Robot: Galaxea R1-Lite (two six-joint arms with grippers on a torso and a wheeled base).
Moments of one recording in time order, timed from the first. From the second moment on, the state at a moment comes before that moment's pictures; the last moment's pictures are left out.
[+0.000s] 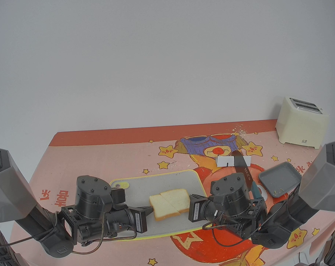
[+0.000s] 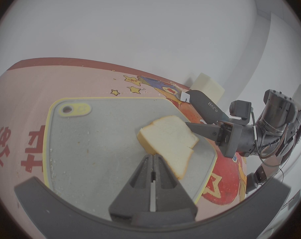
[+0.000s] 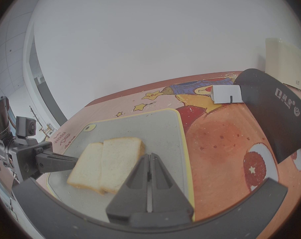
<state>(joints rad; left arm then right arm) -0.67 1.90 -0.37 -1.00 -0.08 -0.47 0.87 2.07 -0.64 -0.84 -0.33 0.53</state>
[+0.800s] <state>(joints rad) -0.68 1.93 -0.52 -1.00 -0.08 -0.47 0.87 2.06 -0.64 -0.84 -0.33 0.53</state>
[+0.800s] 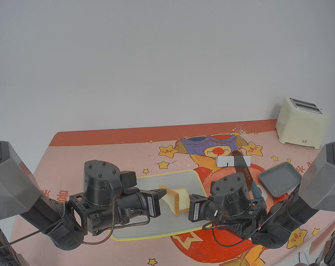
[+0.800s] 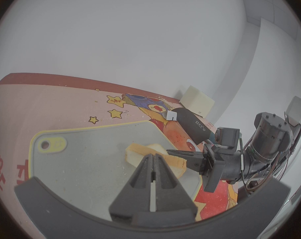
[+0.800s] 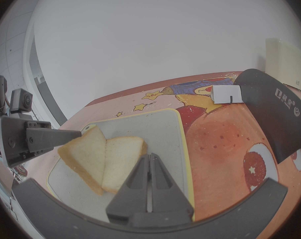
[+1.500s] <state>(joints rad) -0.69 1.93 -0.53 -1.00 -0.08 -0.47 0.86 2.05 -0.64 -0.84 -0.35 0.52</state>
